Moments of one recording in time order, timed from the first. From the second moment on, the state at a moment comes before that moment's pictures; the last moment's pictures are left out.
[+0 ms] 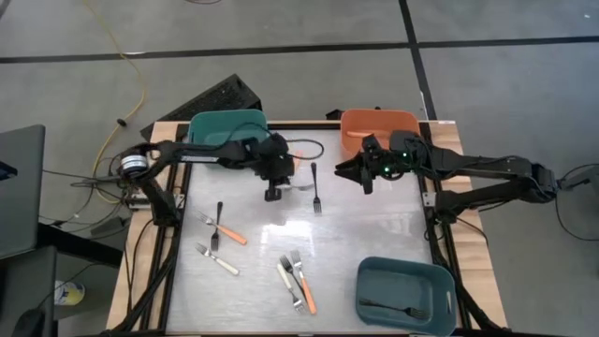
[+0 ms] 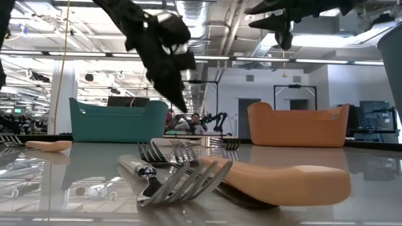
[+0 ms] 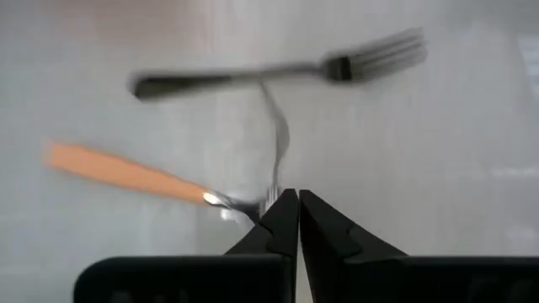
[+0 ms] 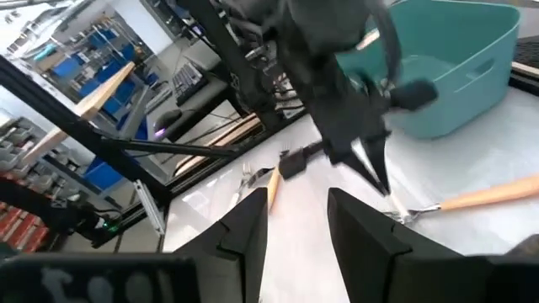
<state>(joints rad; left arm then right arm) 0.35 1.67 1.10 -0.32 0.18 0.32 -0.22 1.03 0.83 -0.04 -0.19 0.52</state>
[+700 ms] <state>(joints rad) 0.35 1.75 1.11 -0.20 0.23 0.42 -0.16 1.06 0.83 -0.03 -0.06 0.54</state>
